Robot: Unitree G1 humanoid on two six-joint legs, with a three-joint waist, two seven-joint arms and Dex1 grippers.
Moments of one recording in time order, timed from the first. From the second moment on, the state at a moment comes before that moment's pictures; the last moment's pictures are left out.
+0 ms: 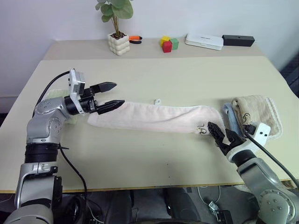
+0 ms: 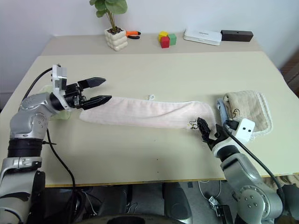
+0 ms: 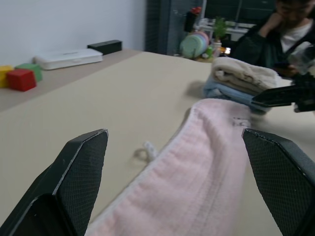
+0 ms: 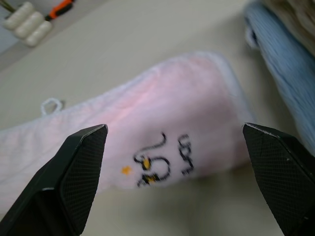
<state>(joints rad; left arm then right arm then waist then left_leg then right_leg) -0.57 0.61 0.15 0.22 -0.54 0.30 -1.26 0.15 -0.17 -0.48 -0.67 0.91 0.89 -0.10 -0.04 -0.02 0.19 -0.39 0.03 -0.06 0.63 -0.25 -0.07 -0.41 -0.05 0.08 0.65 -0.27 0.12</state>
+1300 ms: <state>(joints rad) -0.49 0.60 0.15 0.08 -0.58 0.36 -1.12 -0.12 -0.31 -0.33 -0.40 0.68 0.67 -0.08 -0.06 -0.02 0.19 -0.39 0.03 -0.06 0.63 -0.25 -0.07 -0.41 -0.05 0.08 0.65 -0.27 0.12</state>
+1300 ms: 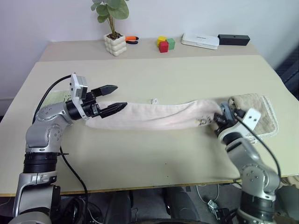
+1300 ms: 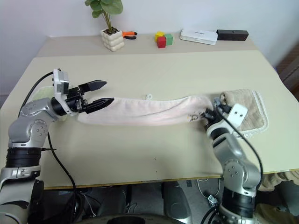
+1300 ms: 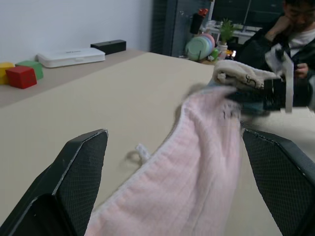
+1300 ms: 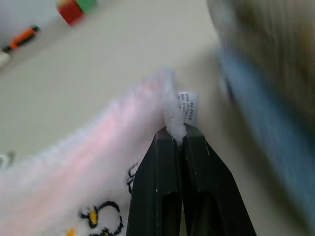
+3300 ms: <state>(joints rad) -0.44 0.60 0.18 0.01 -0.62 0.39 -1.06 -0.54 -0.17 0.03 -0.17 0.40 0.48 0.53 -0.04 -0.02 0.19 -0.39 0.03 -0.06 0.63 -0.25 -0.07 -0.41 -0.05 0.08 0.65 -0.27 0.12</state>
